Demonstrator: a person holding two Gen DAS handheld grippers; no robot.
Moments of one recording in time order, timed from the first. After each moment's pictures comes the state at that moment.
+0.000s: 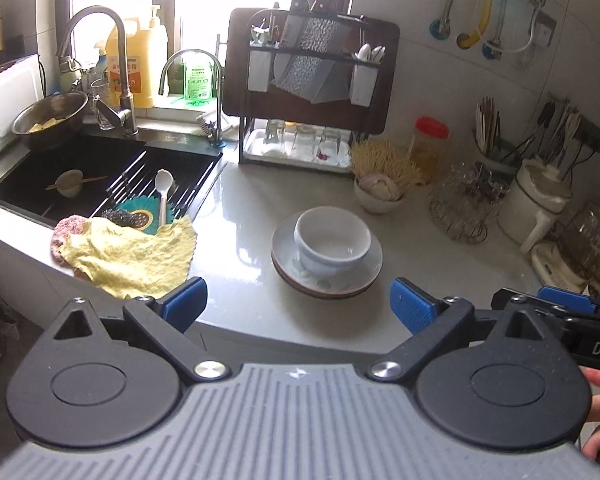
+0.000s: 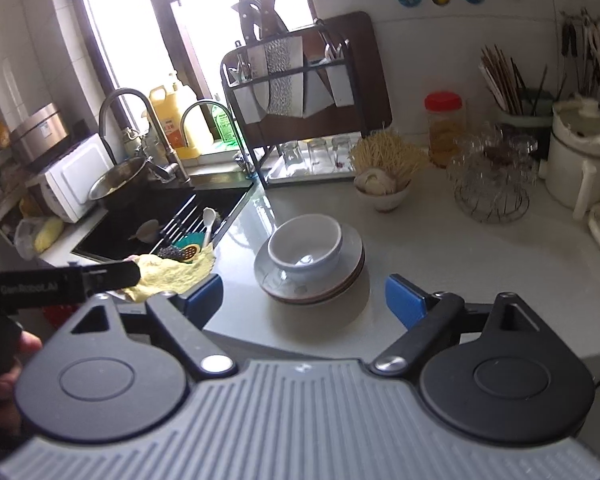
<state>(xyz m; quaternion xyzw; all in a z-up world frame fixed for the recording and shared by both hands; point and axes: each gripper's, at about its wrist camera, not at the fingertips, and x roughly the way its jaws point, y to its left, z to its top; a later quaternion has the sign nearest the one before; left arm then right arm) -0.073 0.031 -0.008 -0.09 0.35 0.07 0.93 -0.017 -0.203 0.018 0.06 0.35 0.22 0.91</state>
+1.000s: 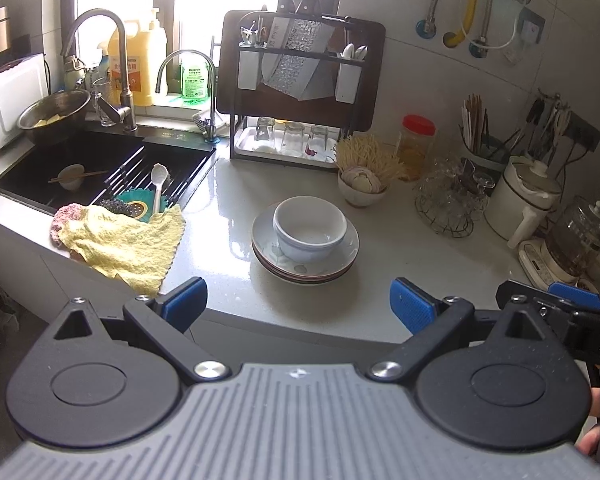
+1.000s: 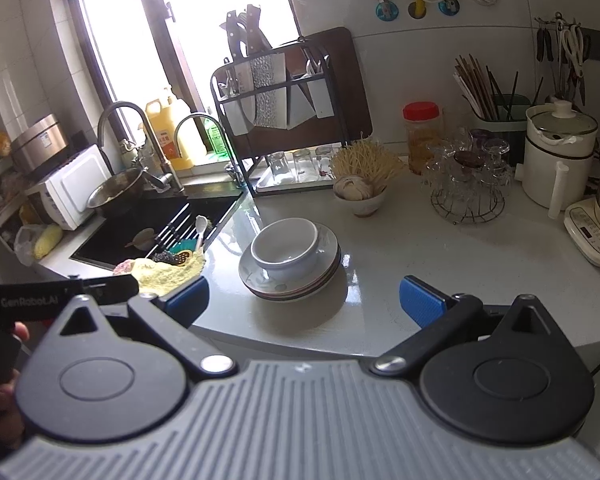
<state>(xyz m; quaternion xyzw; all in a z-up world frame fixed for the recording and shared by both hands) -0.101 -0.018 -0.002 -0.09 0.34 0.08 0.93 -0.039 -0.242 0.029 0.06 0.32 0.22 0.92</state>
